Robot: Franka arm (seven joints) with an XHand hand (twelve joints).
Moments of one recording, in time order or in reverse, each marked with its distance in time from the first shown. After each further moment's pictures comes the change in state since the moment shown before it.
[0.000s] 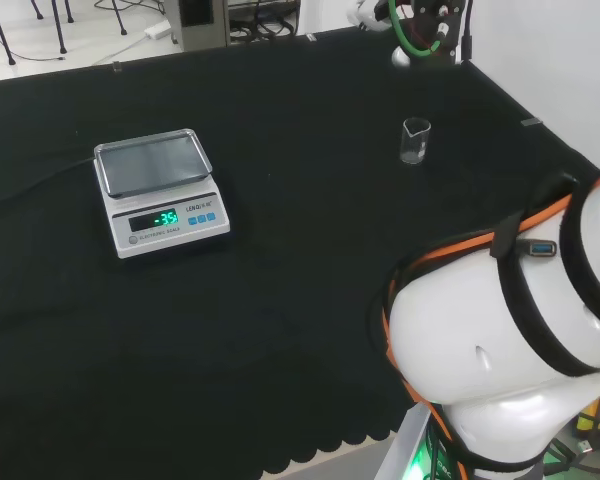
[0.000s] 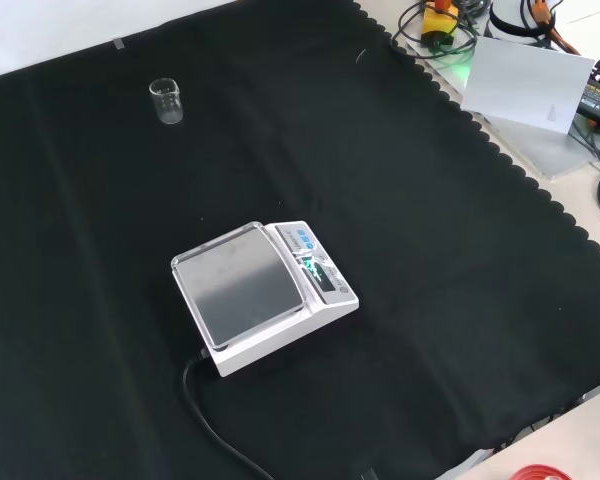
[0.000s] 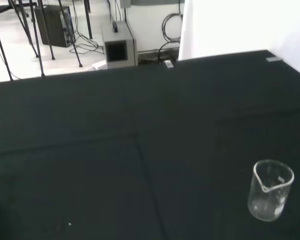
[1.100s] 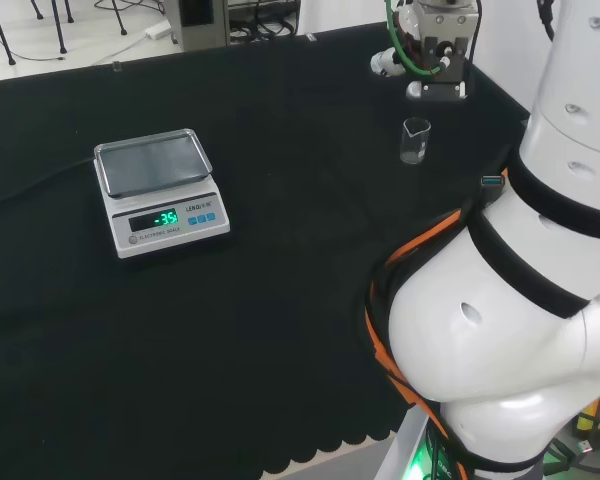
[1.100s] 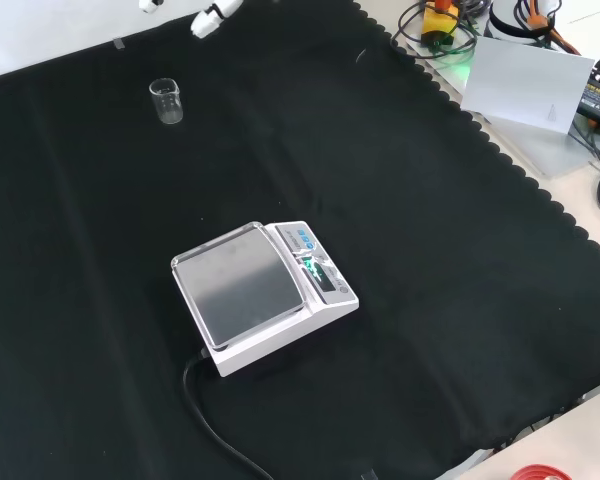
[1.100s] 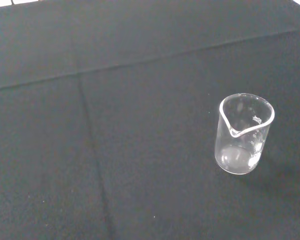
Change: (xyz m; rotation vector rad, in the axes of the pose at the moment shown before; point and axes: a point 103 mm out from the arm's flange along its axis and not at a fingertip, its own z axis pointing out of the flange) arm -0.058 0.075 0.109 0.144 -0.002 0.070
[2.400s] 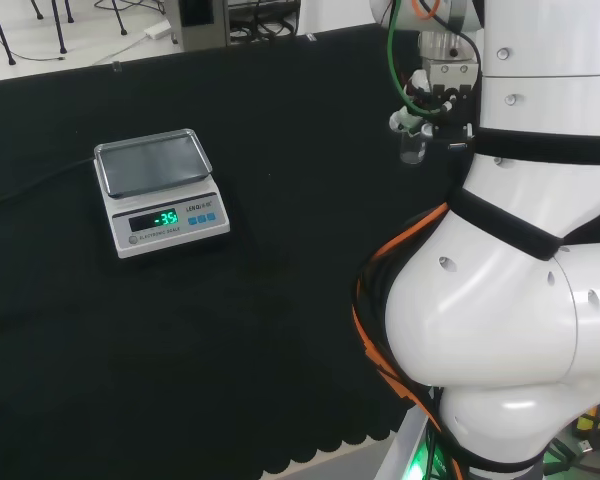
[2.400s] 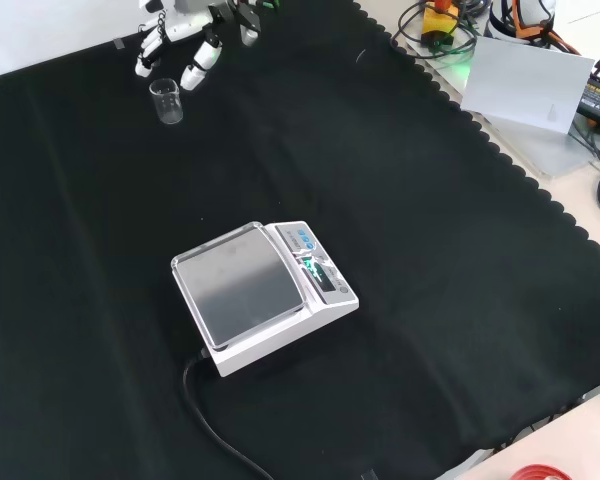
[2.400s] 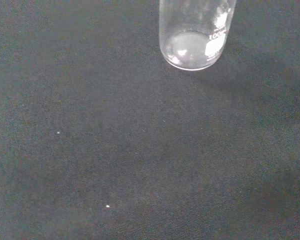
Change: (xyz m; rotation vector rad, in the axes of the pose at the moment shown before) arm -0.054 0.055 0.115 0.243 -0.040 0.053
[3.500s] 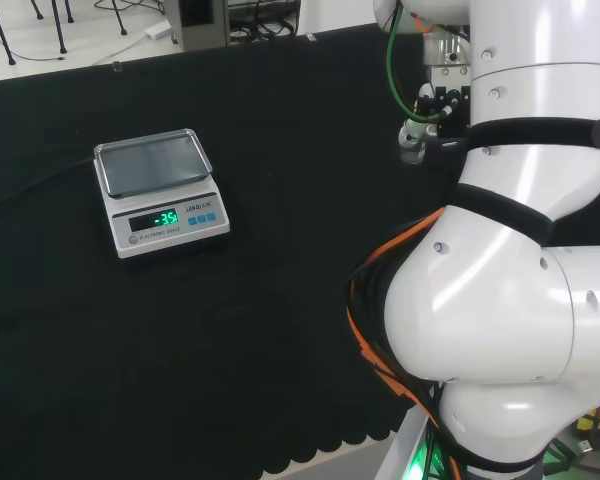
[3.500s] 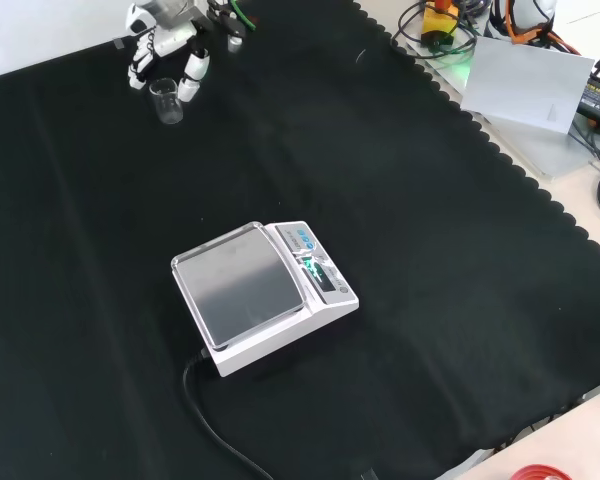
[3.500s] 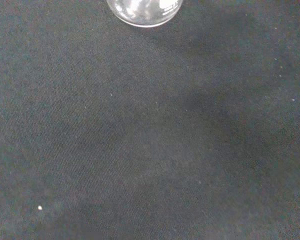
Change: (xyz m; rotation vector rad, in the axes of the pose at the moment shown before) arm -0.019 0.037 0.022 0.169 -0.042 0.073
